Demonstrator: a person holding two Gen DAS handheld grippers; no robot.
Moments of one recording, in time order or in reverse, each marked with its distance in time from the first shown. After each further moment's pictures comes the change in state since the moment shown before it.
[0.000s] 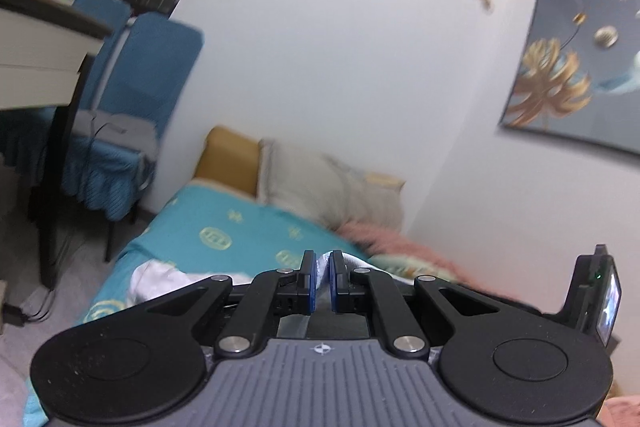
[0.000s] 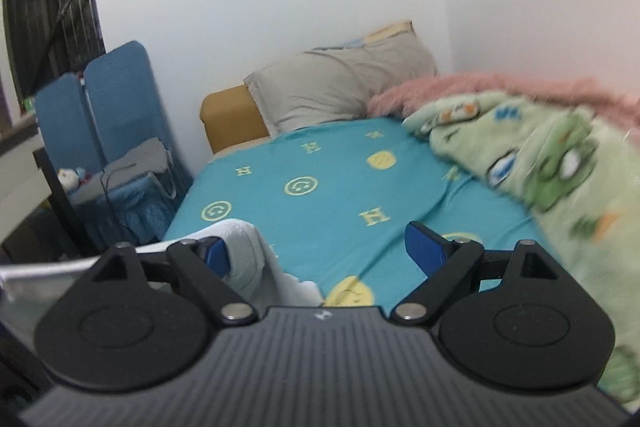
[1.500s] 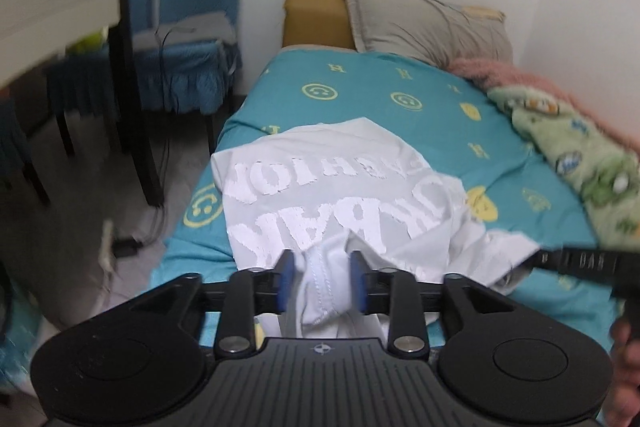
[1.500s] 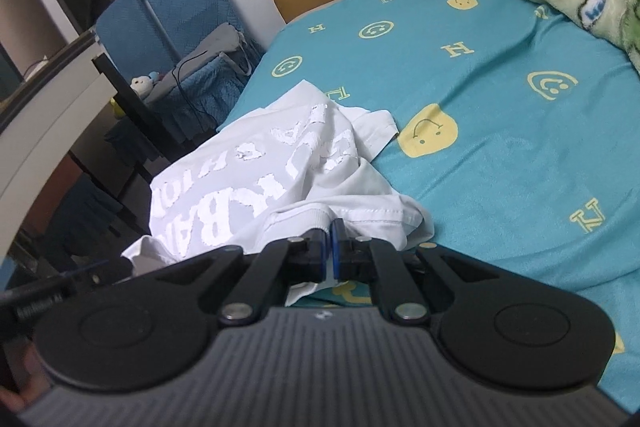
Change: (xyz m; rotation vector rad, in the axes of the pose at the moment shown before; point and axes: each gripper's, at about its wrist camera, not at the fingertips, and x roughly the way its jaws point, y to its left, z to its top) left arm 0.076 0.030 -0.068 0.226 0.512 0.392; right arm 0.058 -0.018 -0.088 0.100 0.387 0.317
